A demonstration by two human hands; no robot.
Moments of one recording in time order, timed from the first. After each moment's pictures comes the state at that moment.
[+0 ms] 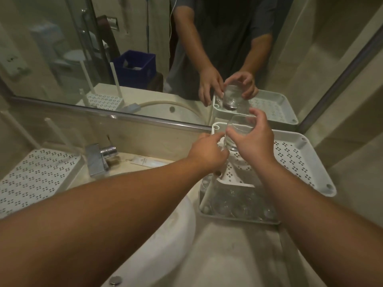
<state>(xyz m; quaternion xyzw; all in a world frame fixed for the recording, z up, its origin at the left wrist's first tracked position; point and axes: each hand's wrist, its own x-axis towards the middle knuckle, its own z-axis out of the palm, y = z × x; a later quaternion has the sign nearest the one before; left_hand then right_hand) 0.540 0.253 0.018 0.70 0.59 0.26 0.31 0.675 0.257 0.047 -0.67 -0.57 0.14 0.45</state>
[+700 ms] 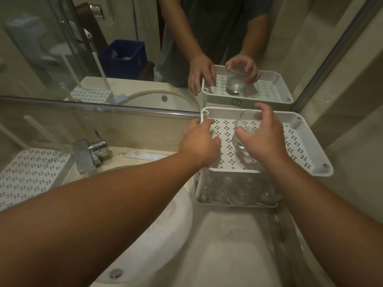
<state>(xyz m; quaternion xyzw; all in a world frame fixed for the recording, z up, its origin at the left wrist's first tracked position) 0.556 0.247 0.009 0.68 0.63 0.26 0.27 0.724 0.236 0.027 -0.70 -0.59 0.10 0.39</state>
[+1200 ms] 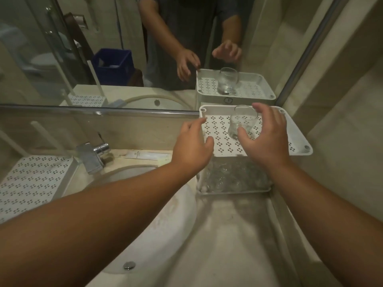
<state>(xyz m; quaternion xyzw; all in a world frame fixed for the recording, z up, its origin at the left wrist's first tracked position) 0.517 0.187 0.020 0.68 0.55 0.38 0.28 0.699 0.159 0.055 -0.64 -0.64 -0.06 0.41</state>
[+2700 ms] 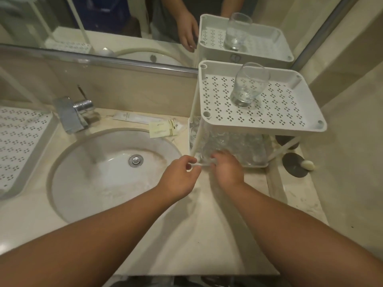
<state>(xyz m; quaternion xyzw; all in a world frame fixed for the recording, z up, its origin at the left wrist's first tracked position) 0.508 0.104 -0.088 0.58 0.62 0.21 0.48 0.677 0.132 -0.117 -0.73 -0.66 0.16 0.04</state>
